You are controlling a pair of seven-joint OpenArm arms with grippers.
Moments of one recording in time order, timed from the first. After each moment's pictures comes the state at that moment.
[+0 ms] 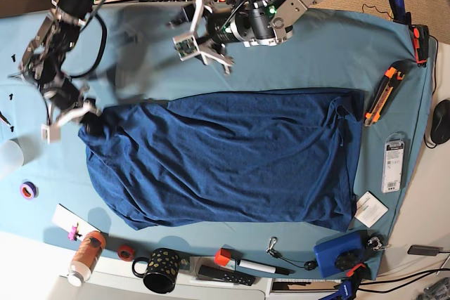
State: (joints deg) left arm 6.3 -7.7 44.4 106.9 -18.5 -27.5 44.4; right arm 7.5 14.9 38.4 78.8 42.6 35.9 -60.1
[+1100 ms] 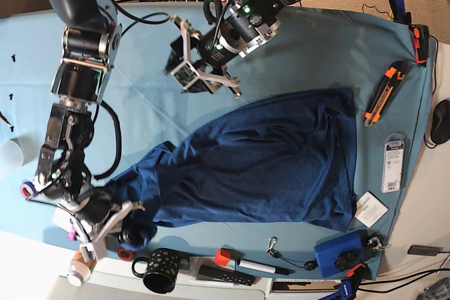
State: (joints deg) left arm 5.1 -2.2 44.5 99.5 3.2 -6.0 31.9; right arm 34.1 14.9 9.0 78.8 25.8 29.8 -53.9
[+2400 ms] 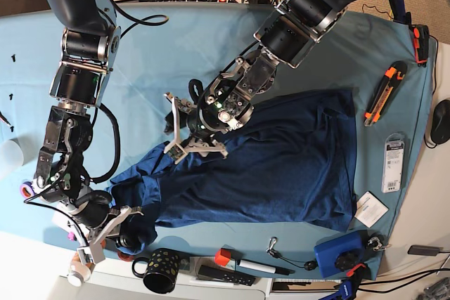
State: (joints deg) left arm -21.5 10.2 36.6 57.2 -3.2 -13.5 23.7; right arm 34.1 15.1 9.0 78.8 25.6 29.5 -53.5
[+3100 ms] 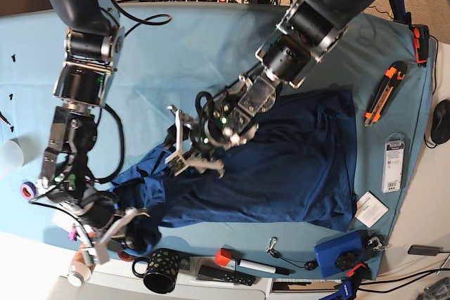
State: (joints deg) left arm -29.2 10.2 36.7 45.5 0.1 -19.0 8.5; right arm 34.1 12.7 9.1 78.8 25.5 29.5 -52.9
